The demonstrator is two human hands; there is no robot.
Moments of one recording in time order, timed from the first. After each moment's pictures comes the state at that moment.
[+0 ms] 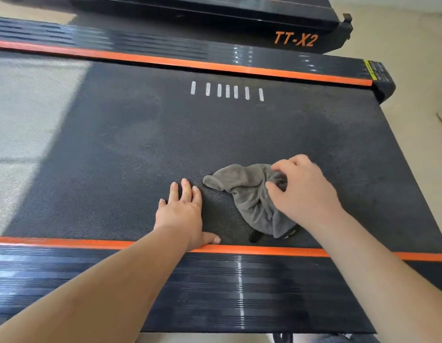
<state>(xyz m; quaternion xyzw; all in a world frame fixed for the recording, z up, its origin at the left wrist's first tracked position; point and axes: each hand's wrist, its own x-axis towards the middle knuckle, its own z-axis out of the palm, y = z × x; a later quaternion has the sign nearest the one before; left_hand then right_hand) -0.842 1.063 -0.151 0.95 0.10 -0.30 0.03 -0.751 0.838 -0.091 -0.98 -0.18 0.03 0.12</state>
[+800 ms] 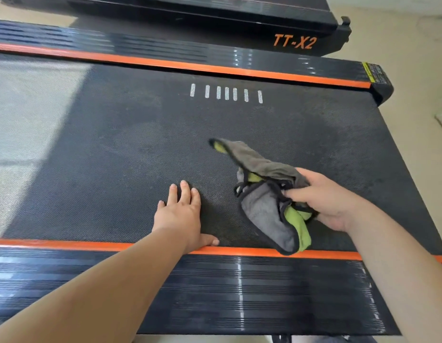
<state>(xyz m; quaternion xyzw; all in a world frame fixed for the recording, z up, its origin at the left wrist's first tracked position) -0.842 1.064 -0.149 0.95 0.09 -0.30 0.03 -0.733 0.803 -0.087 -0.76 0.02 0.35 0.55</state>
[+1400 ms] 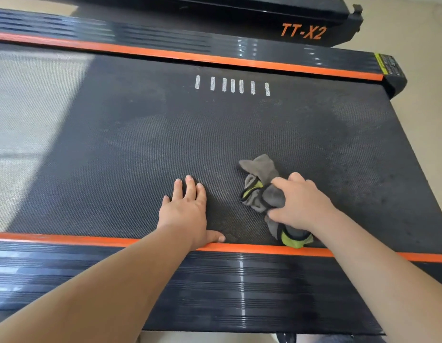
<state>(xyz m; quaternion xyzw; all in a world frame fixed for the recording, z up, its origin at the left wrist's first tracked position) -0.842 1.064 -0.152 0.95 0.09 -0.30 0.03 -0.741 0.836 -0.122 -0.95 -0.17 0.24 0.02</state>
